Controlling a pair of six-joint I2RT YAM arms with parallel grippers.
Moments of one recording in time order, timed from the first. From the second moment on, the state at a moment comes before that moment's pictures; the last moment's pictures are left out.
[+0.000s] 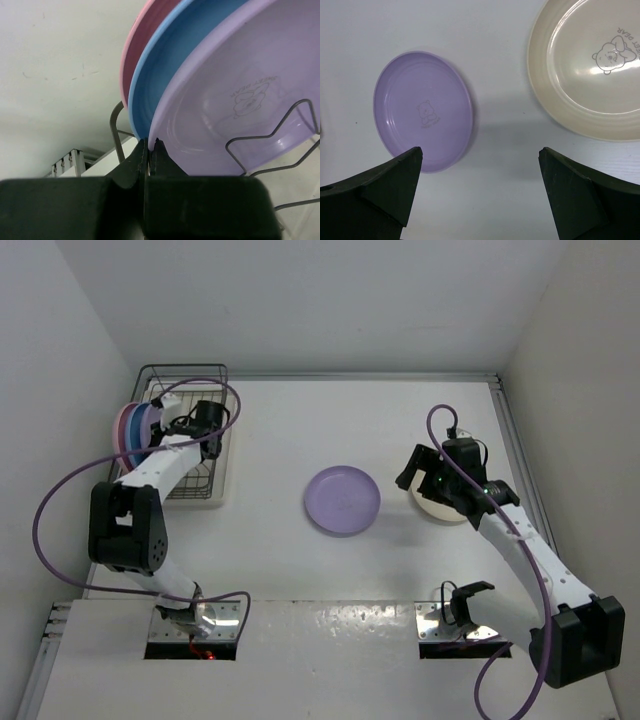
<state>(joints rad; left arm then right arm) -0.11 1.61 1.14 -0.57 -1.32 -0.54 0.25 1.04 0.76 -0.51 0.02 0.58</state>
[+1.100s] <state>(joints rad) -0.32 1.37 1.71 -0.69 -0.63 0.02 0.25 1.09 0.82 -0.51 -0.09 0.53</state>
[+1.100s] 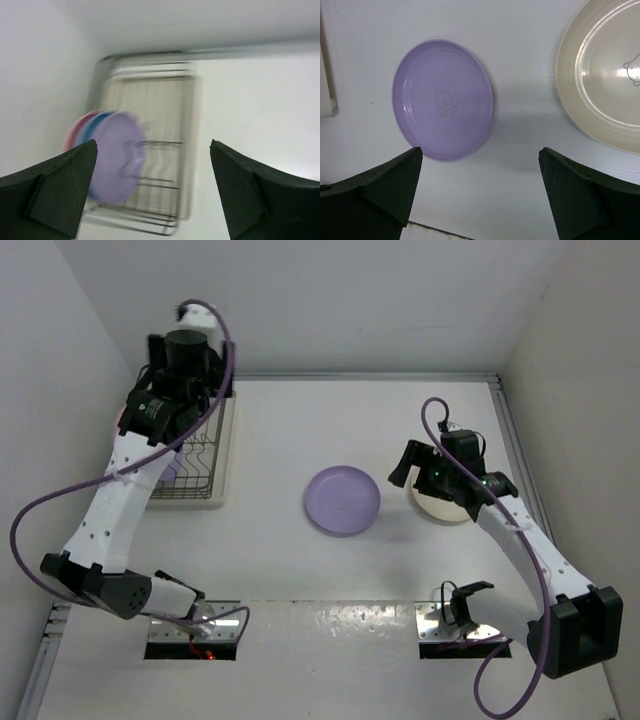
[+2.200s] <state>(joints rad) -0.45 2.05 1.67 -0.84 0.20 0.19 0.25 0.86 0.72 -0.66 -0.04 0.52</state>
